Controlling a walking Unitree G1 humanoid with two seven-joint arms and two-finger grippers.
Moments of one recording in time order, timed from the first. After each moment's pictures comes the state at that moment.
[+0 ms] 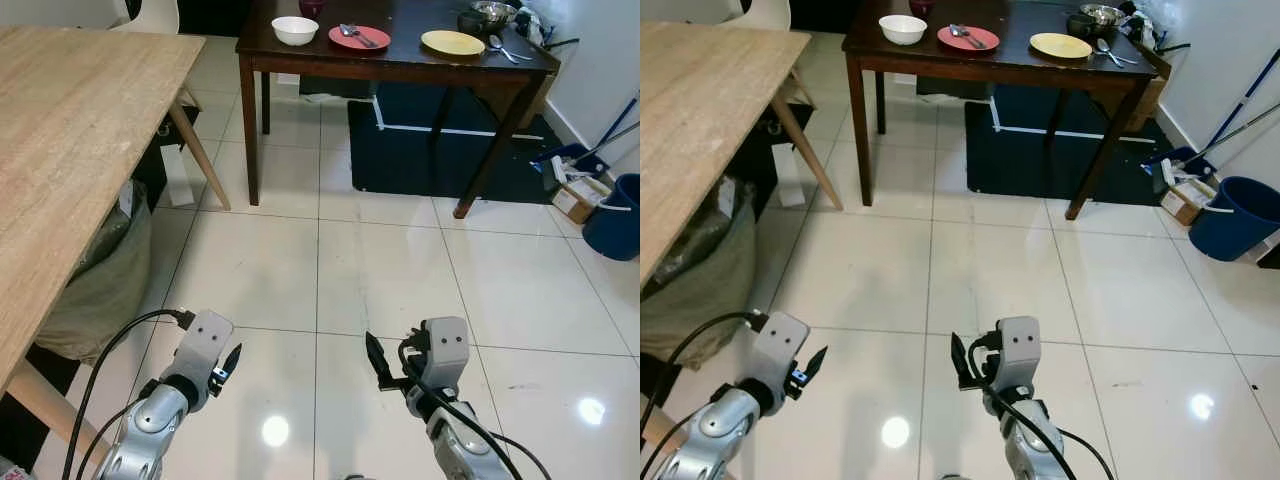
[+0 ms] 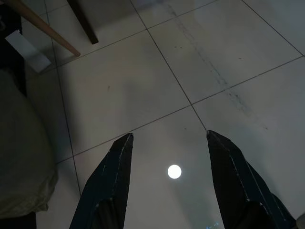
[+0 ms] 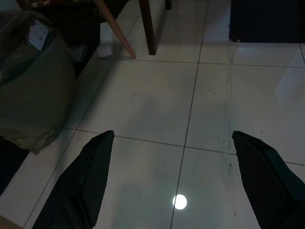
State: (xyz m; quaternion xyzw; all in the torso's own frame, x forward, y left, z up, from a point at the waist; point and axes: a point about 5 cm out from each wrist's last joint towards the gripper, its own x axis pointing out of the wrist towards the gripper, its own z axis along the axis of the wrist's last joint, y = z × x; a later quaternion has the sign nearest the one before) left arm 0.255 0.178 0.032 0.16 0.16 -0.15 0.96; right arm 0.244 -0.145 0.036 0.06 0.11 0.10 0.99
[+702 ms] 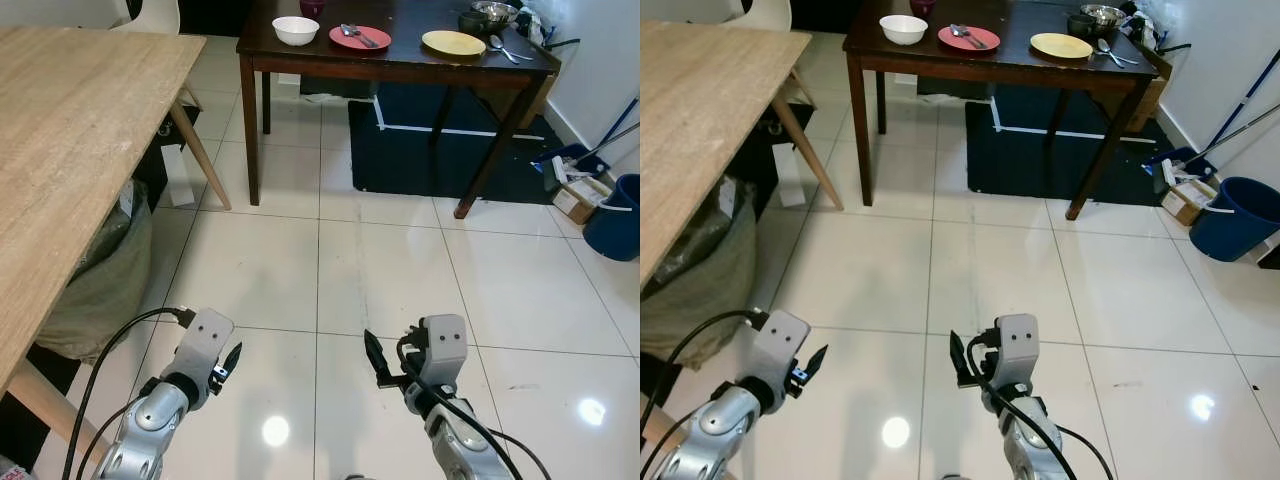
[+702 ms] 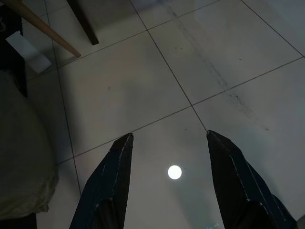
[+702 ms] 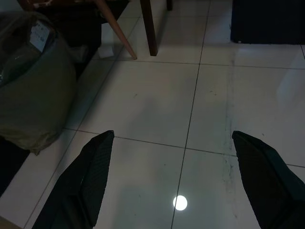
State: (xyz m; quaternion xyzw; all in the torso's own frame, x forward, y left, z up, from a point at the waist) left arm 0.257 0.178 0.033 0.16 0.16 -0.15 0.96; right arm 0.247 -0.144 0.037 0.06 0.10 0.10 0.99
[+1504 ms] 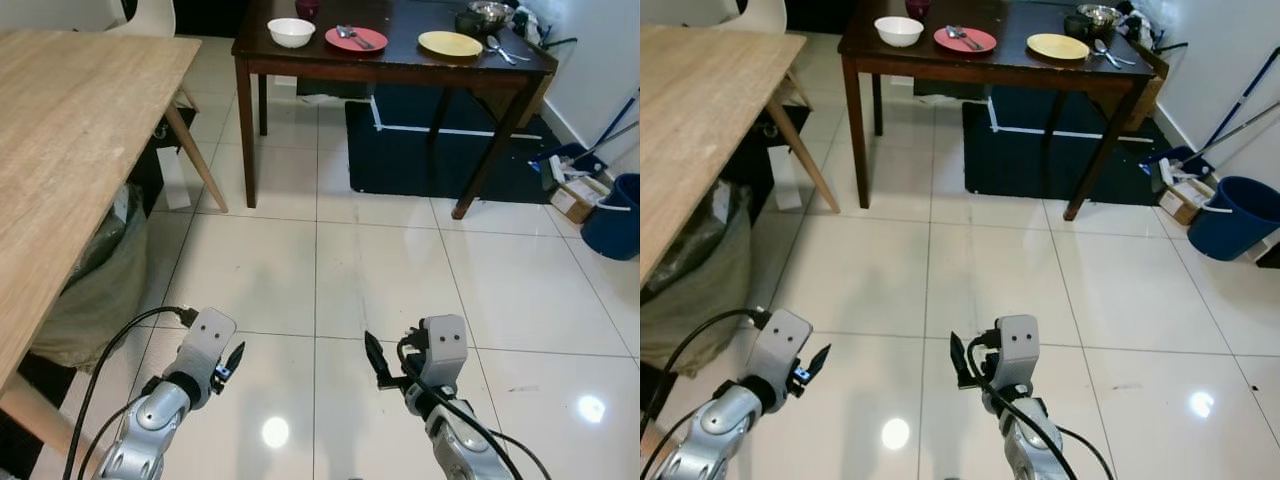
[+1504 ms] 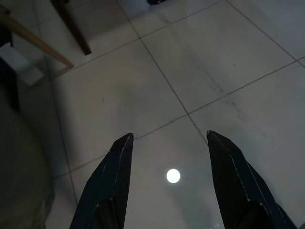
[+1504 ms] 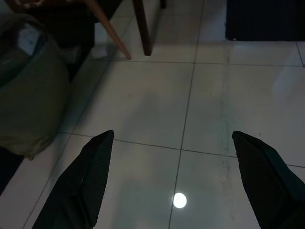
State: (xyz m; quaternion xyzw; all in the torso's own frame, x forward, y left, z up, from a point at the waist) left arm 0.258 0.175 0.035 0.16 0.15 -0.16 0.96; right arm 0.247 -0.145 0.036 0.06 0.11 0.10 0.99
